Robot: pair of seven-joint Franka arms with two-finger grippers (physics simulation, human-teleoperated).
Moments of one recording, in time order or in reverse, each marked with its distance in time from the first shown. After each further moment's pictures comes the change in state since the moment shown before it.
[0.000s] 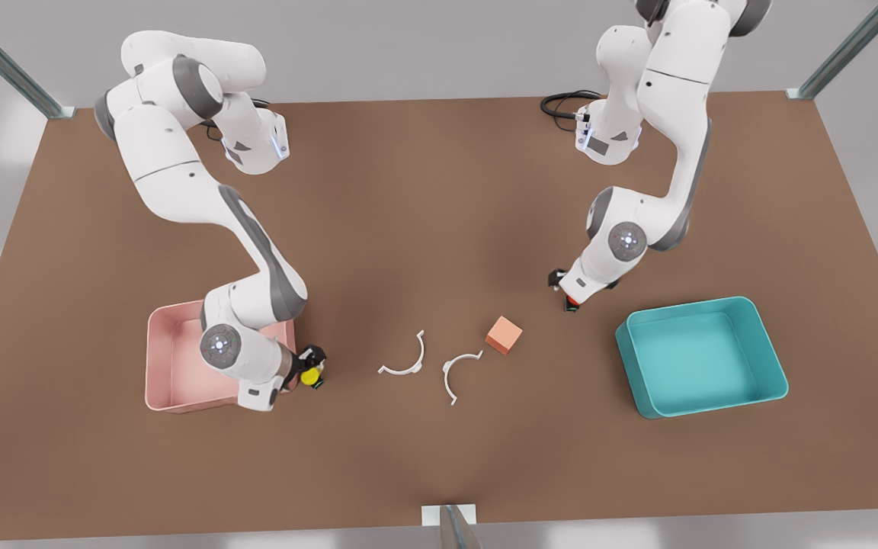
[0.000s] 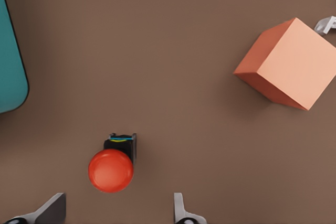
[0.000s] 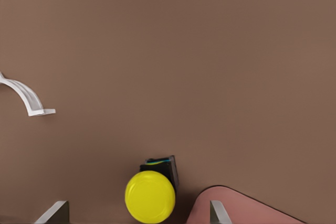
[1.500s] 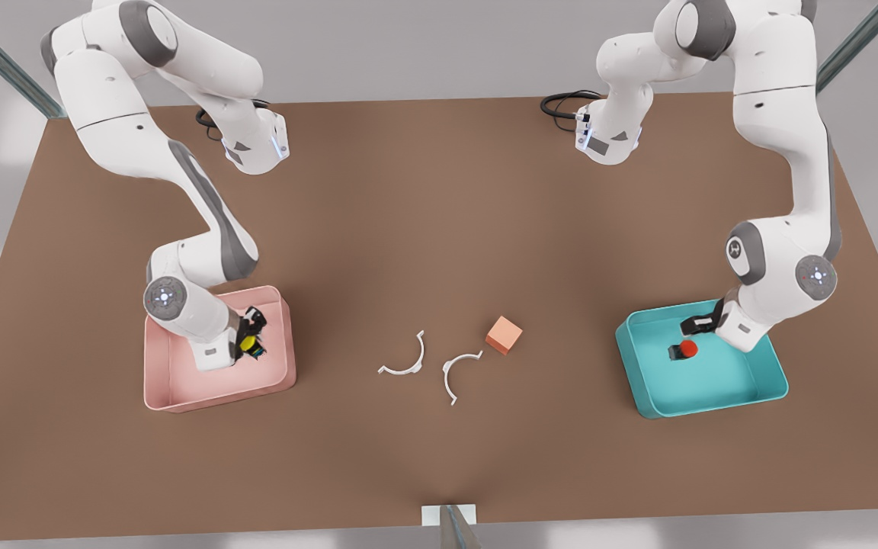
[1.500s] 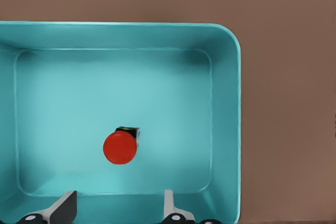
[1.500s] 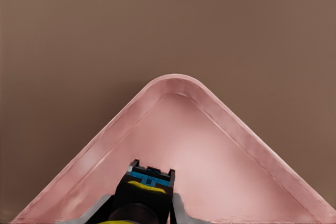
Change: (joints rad) left arm 0.434 0.104 0.016 0.371 0.011 -0.216 0.260; right arm -0.373 -0.303 0.210 -0.431 -0.141 0.068 -0.401
